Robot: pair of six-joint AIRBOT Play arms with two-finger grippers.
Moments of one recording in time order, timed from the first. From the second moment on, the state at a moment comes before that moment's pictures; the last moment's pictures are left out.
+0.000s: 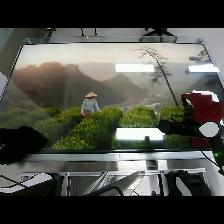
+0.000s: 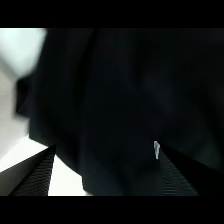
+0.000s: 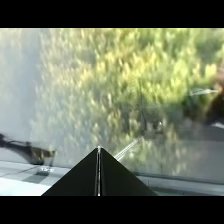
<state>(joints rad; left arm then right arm) 1.05 -1.37 0.96 1.56 -1.14 -1.38 -0.02 -0.74 0.60 -1.05 1.07 1.60</state>
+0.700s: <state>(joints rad) 0.56 -1.25 1.17 0.84 -1.28 -1.17 -0.02 -0.76 0.60 -0.96 1.05 1.60</state>
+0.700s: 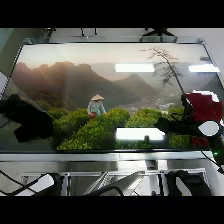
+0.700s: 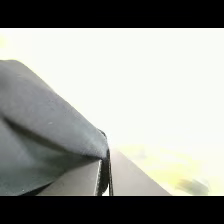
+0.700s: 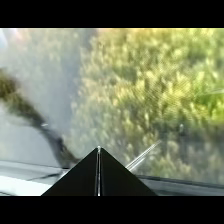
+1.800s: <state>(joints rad) -0.32 -1.43 1.22 0.52 -1.19 -1.13 -0.02 -0.81 0.60 -0.89 1.08 1.49</state>
